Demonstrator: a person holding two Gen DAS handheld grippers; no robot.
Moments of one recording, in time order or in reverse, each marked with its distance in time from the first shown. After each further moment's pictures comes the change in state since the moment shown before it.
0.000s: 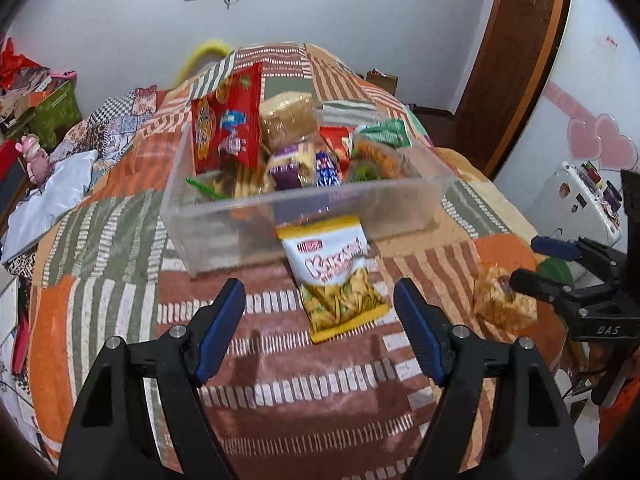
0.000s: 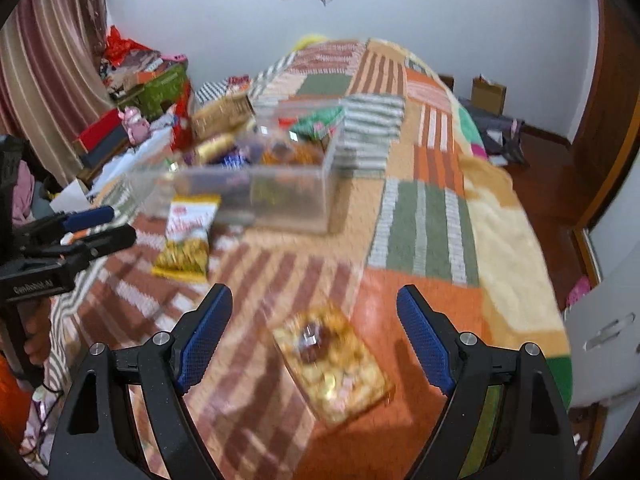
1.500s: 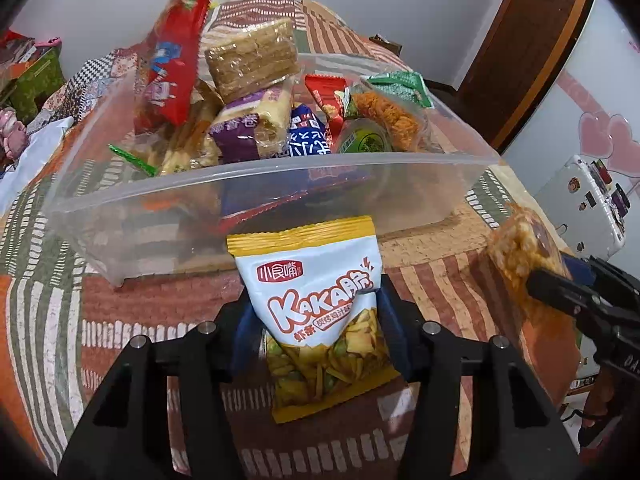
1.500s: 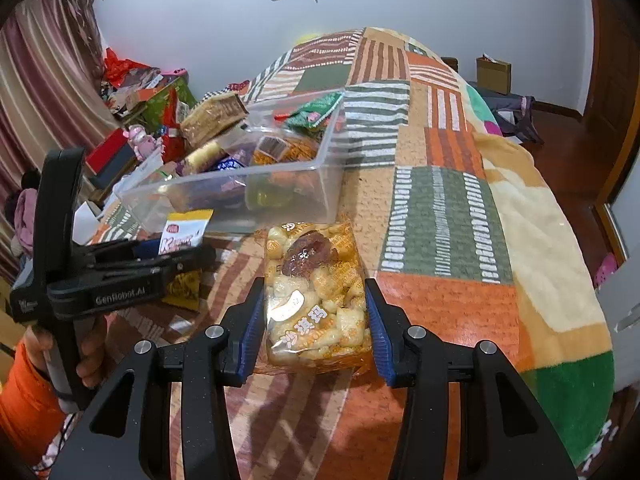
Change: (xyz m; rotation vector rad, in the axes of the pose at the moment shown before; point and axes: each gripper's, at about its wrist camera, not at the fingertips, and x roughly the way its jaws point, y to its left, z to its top) left arm 0.077 -0.008 0.013 -0.041 0.124 -0.034; right arm 0.016 -0.006 0.010 0.075 -0.041 0.081
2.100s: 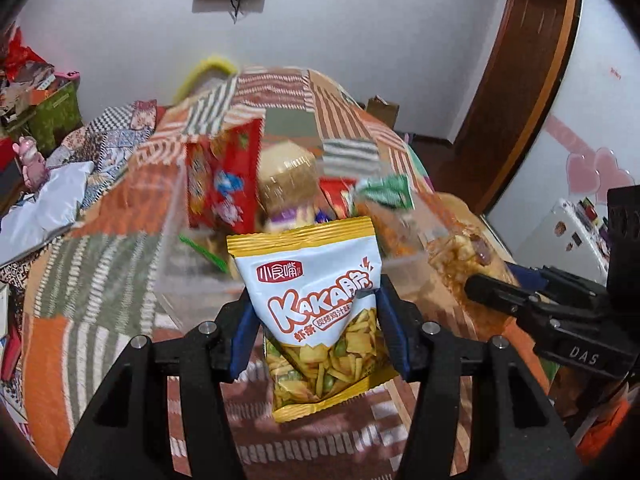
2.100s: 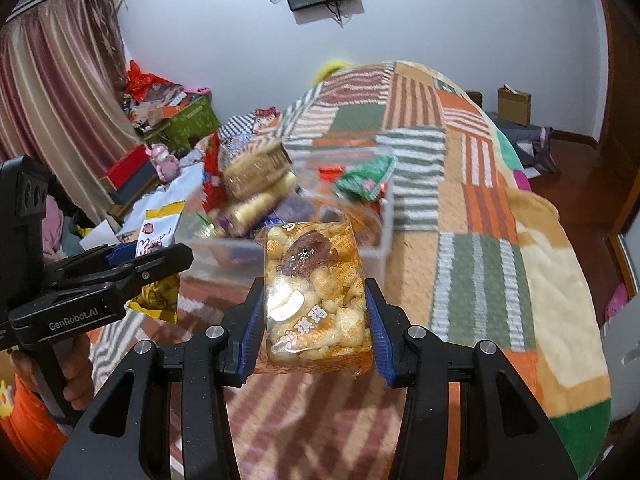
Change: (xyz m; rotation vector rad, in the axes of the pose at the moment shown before) left arm -0.082 0.013 0.027 -0.010 -0.214 0.005; right arm -0.002 0.036 0.043 -0.052 -0.092 0.060
